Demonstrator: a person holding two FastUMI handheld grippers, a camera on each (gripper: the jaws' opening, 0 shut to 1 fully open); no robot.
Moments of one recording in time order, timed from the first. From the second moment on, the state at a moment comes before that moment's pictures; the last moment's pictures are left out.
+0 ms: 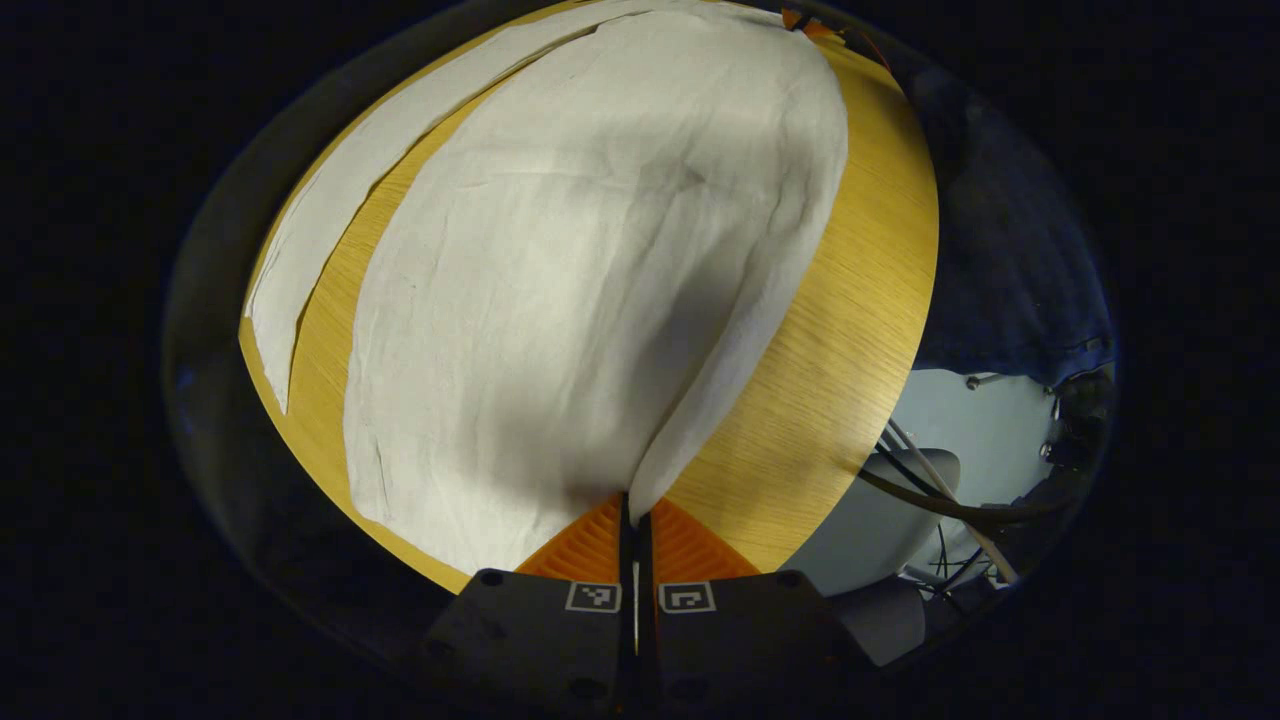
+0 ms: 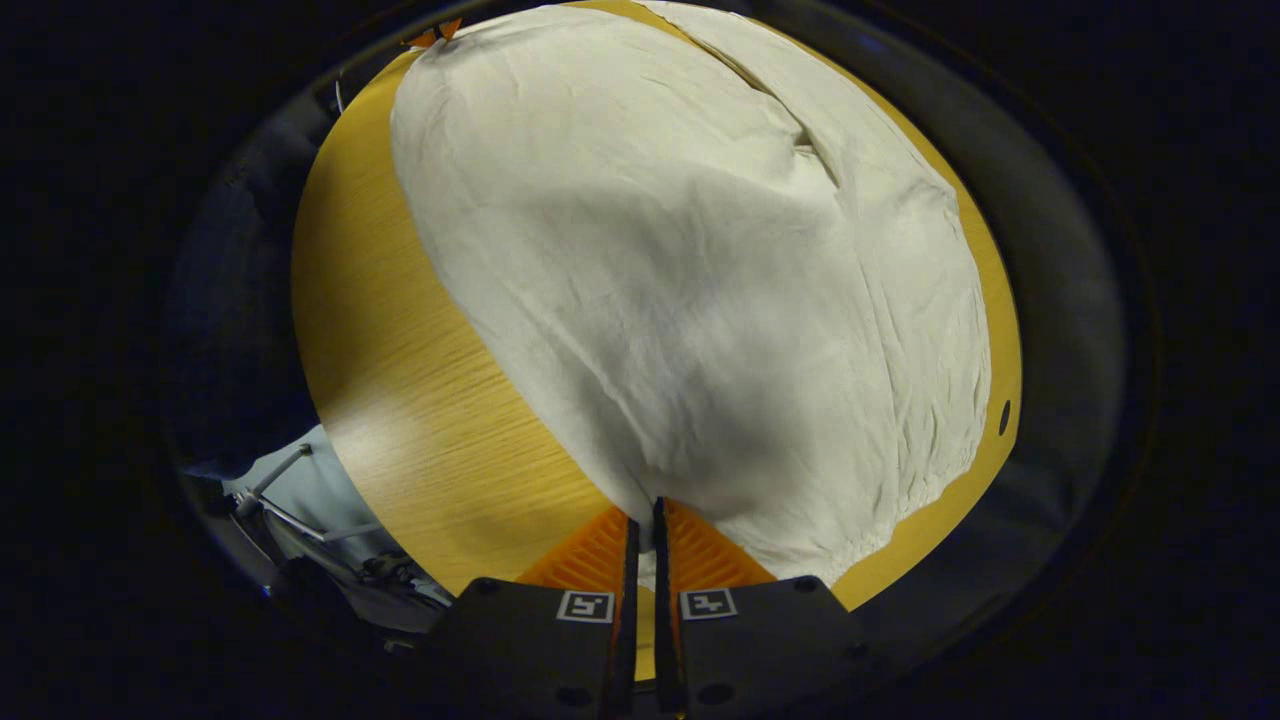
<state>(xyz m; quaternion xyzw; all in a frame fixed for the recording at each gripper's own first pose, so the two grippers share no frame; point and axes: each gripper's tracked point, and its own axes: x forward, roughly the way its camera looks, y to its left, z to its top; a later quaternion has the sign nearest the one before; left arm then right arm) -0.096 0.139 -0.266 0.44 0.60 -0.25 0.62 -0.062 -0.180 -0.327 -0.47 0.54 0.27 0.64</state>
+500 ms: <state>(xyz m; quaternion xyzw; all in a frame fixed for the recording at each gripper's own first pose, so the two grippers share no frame) -0.064 0.149 -0.247 0.41 0.57 -0.15 0.70 -0.036 -0.171 -0.276 -0.38 0.50 0.15 0.76</state>
